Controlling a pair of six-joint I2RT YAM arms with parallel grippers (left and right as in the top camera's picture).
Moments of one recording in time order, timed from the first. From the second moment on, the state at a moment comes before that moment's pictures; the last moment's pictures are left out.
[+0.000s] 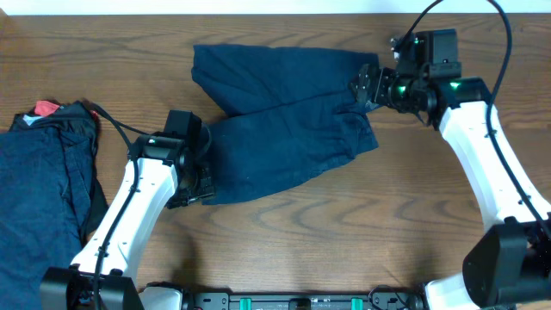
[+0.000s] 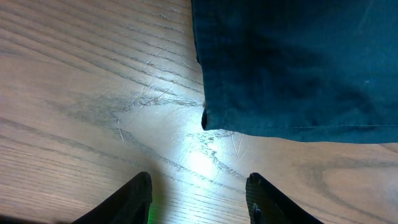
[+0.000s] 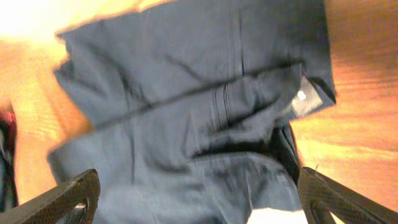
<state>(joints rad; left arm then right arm) -0.15 1.43 0.97 -1.08 -0.01 -0.41 0.12 1.67 1.40 -0.69 -0.35 0.32</state>
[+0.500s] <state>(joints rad) -0.15 1.43 0.97 -1.08 -0.01 -0.41 0.03 1.69 1.00 -0.58 -0.38 0.15</state>
